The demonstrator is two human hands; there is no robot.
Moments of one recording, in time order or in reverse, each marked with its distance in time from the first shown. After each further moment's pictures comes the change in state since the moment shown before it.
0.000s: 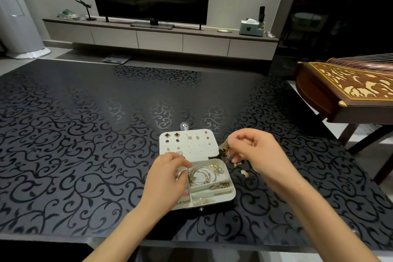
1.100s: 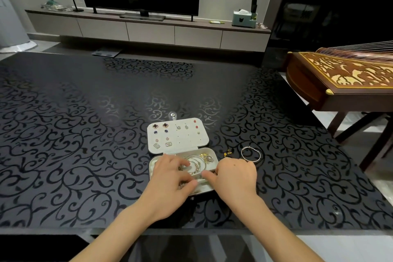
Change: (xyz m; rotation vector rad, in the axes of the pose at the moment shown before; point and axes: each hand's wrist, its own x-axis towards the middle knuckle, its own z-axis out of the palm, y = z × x) left_hand -0.011 0.013 0.022 0.036 -0.301 0.179; right_hand -0.021 0.051 0.027 -1.334 0.085 0.079
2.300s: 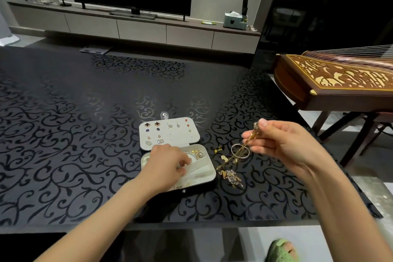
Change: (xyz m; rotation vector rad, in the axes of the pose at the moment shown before) left_hand 0.026 -0.003 -0.013 0.224 -0.042 -0.019; right_hand -0.005 0.072 -0.084 1.522 -0.115 0.157
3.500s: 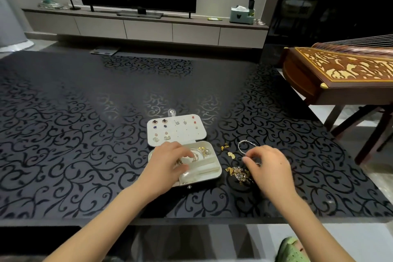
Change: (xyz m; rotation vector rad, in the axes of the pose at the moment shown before) left_hand -0.016 0.005 0.004 -0.284 0.155 0.089; right_hand 0.000 0.088 -0.002 -1.089 0.332 -0.271
